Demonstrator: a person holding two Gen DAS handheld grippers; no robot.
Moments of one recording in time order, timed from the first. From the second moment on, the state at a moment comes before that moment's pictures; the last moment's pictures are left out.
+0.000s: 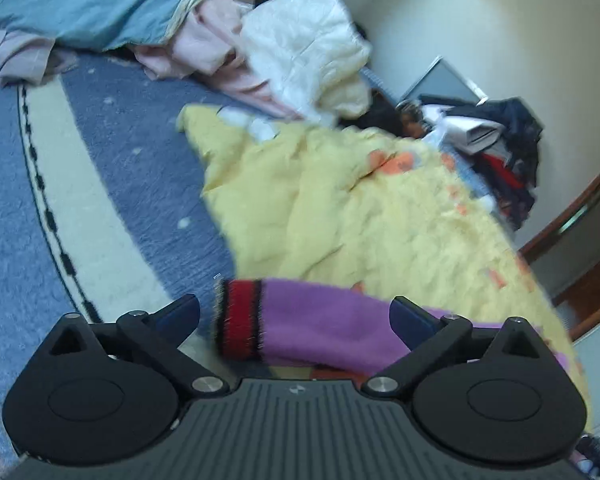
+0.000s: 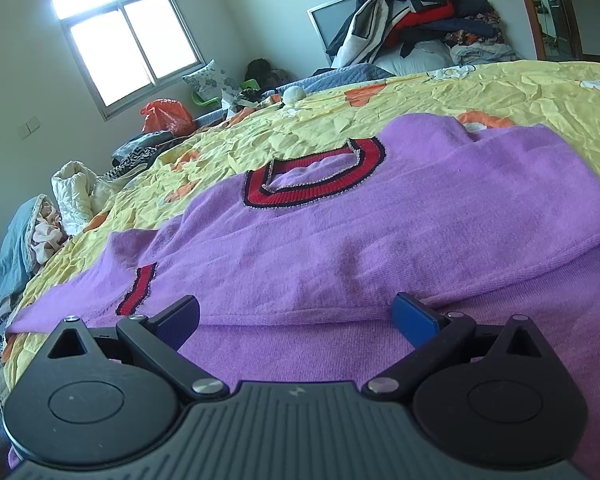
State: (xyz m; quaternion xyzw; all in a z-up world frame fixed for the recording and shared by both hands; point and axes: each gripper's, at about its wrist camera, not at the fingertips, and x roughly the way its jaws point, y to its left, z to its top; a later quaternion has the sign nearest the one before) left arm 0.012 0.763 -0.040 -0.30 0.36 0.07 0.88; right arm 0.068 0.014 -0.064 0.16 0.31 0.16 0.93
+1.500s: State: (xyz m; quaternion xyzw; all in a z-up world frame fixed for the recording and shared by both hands) left arm 0.165 0.307 0.063 -0.32 0.38 -0.28 0.82; right arm 0.042 -0.053 -0.047 0.22 0.30 0.07 0.93
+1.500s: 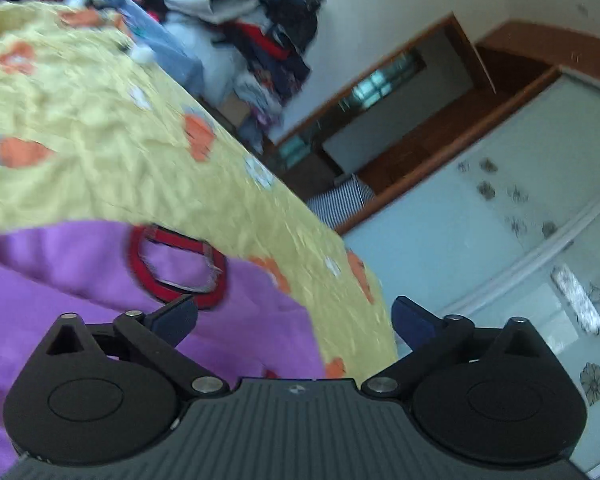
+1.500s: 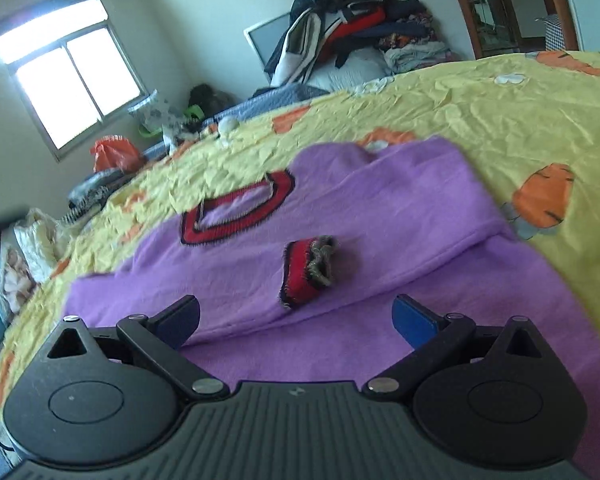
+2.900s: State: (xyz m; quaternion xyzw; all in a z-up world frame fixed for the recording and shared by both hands) left arm 0.154 0.381 -0.008 -0.15 0.45 -0.04 0.88; right arm 0.149 -0.139 0.034 0.28 0.29 0.12 0.91
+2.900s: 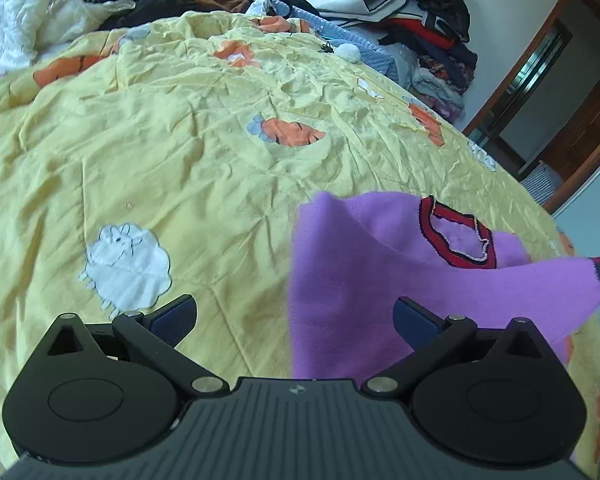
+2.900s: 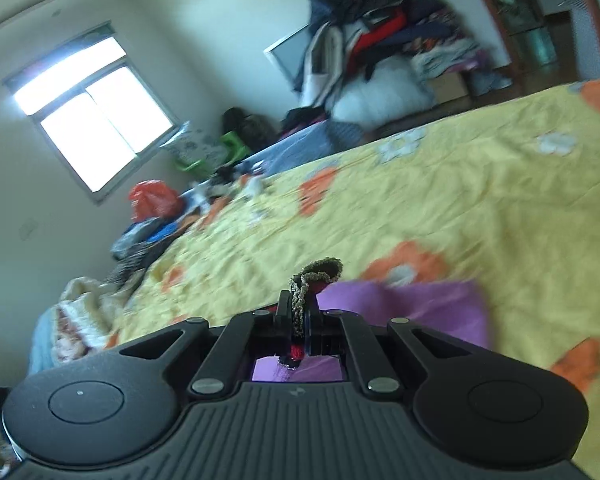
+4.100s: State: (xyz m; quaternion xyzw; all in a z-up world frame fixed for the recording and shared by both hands) left arm 0.234 0.278 -0.042 0.04 0.41 -0.06 0.91; right arm 0.102 -0.145 -0.044 0.11 0.37 0.02 0.92
